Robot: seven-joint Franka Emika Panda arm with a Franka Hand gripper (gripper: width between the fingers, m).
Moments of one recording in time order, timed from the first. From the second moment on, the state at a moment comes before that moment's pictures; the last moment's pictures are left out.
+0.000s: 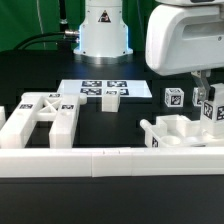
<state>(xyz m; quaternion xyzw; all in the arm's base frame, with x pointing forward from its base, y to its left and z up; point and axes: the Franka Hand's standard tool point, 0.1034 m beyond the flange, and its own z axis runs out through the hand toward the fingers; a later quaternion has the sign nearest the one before) 0.639 0.107 0.088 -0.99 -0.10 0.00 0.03</state>
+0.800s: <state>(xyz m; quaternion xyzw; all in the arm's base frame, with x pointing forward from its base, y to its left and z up) 0.637 0.118 0.087 -0.93 0.36 0.00 0.03</state>
